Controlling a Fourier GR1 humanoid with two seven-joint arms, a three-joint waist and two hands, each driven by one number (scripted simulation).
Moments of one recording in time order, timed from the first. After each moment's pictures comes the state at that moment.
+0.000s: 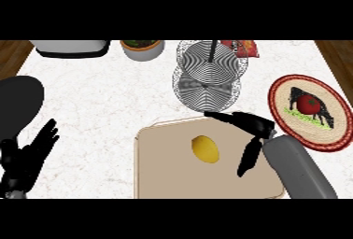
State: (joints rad) left arm 0.06 0.35 0.11 -1.38 0.10 -0.05 0.14; right arm -0.46 -0.23 0.22 -1.02 0.51 0.66 -0.31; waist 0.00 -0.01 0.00
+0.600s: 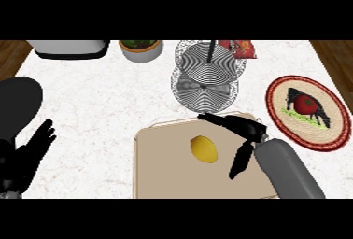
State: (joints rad) left arm 0.07 0.35 0.15 -1.39 0.09 -0.09 0.14; right arm -0.44 -0.17 0.21 -1.00 0.57 0.63 -0.32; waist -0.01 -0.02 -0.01
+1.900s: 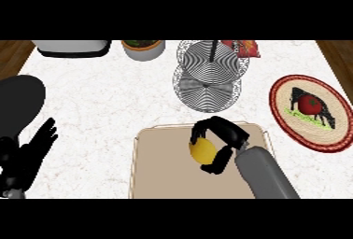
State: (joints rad) left arm 0.05 0.31 0.18 -1.40 0.05 -0.10 0.17; right arm -0.41 -0.03 0.20 -1.01 0.59 0.38 -0.32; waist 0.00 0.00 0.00
